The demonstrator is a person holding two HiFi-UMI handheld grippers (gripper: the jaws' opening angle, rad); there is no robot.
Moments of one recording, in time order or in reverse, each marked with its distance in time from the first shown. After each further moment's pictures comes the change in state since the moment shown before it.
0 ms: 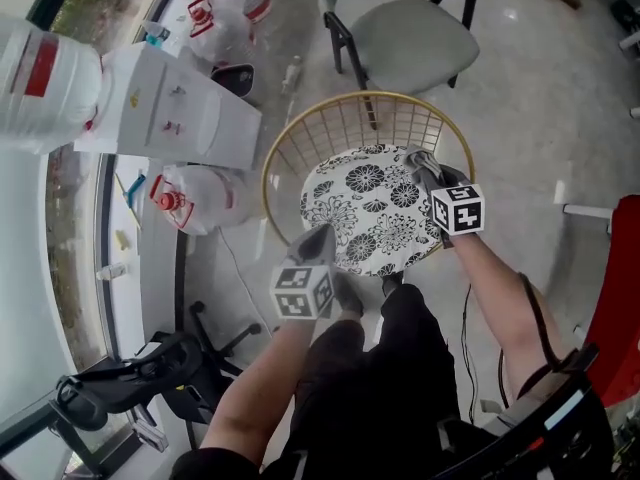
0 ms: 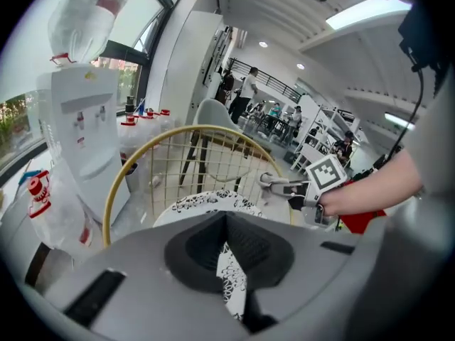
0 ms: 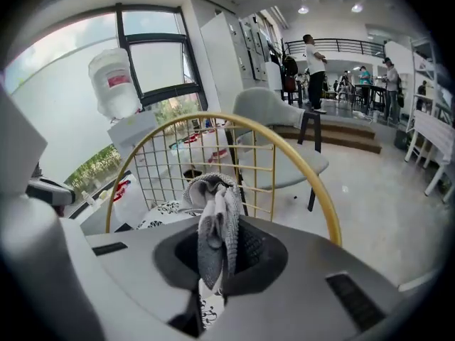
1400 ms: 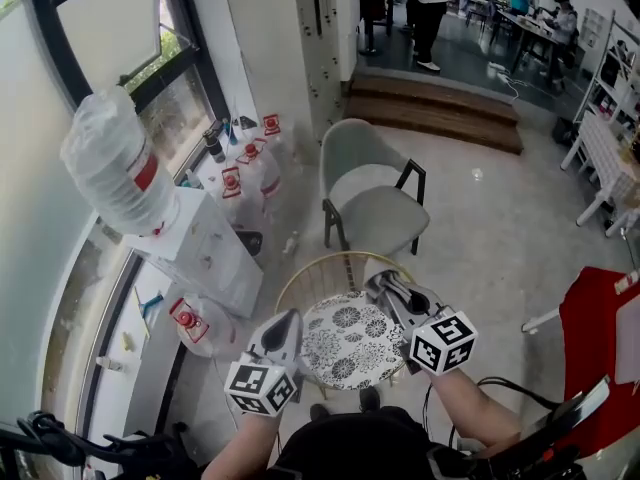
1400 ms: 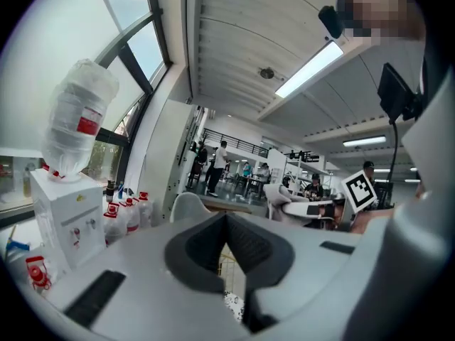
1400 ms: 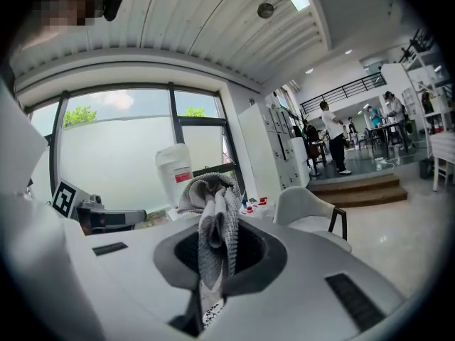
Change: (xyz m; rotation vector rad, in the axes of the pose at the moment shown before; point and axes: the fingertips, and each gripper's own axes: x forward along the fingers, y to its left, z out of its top) left arm -0.247 -0.085 0.210 0.170 -0.559 -0.121; right arm -0.309 0.178 0.222 -0.062 -0.526 0.206
